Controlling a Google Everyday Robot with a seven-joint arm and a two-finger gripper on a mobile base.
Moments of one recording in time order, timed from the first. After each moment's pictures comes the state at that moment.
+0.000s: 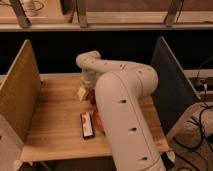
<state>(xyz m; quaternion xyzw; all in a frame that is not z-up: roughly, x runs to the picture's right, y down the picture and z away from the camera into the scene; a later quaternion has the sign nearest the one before) -0.097 0.048 0.914 -0.38 0.12 0.35 0.84</state>
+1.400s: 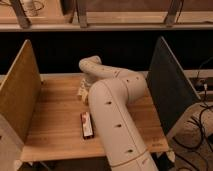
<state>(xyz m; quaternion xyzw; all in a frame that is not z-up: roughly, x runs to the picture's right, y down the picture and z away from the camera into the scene) -0.089 0.057 0.978 -0.38 0.14 0.36 0.84</state>
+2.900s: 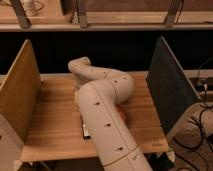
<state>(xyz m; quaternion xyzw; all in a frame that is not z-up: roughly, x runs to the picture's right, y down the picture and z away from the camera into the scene) -0.135 0.076 0.972 -0.41 0.14 0.29 0.85</state>
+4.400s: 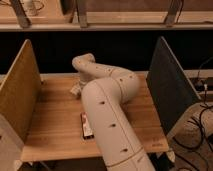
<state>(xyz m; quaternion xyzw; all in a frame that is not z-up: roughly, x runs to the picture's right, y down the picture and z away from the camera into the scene) -0.112 0.045 0.954 -0.39 0.15 0.34 0.84</state>
